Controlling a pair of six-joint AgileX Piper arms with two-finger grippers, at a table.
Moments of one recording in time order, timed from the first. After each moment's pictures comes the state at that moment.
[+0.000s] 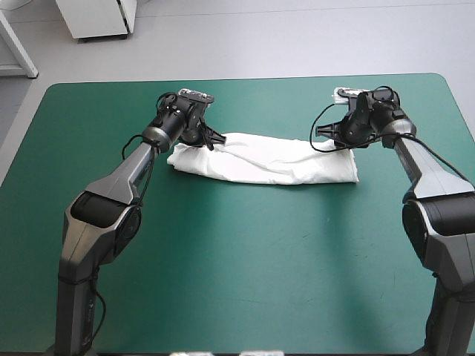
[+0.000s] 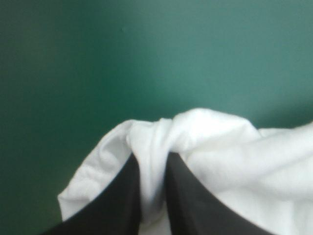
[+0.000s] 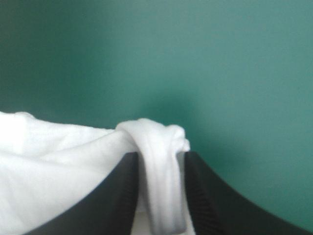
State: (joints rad) left arm -0.36 2.25 -2.05 0.16 0.98 -0.13; right arm 0.13 2.05 -1.79 0.01 0.93 0.19
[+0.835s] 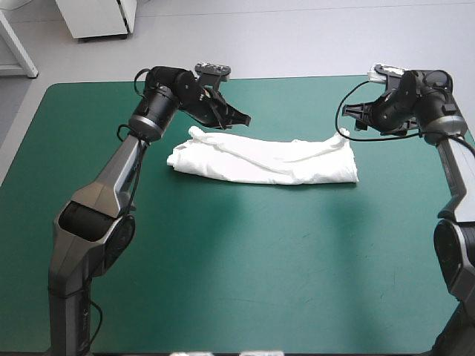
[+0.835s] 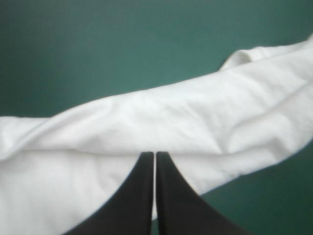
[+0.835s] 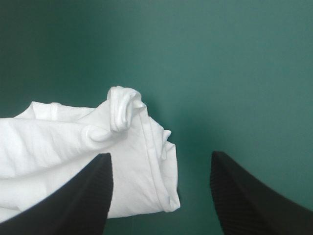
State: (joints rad) left arm -0.41 2.14 -2.26 -0.20 1.19 0.04; right arm 0.02 1.84 -1.79 0.08 1.06 0.17
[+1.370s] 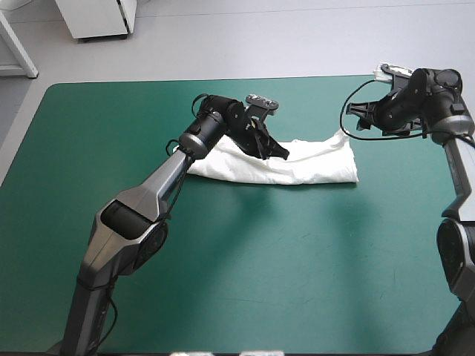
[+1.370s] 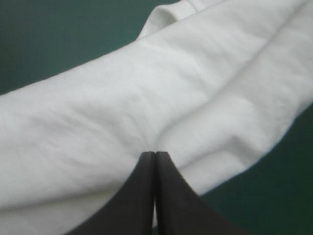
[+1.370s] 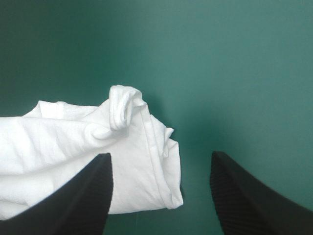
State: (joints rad) left arm -0.56 2.29 -2.26 -0.23 1.11 0.08; right arm -0.01 1.84 -1.79 0.15 1.07 0.14
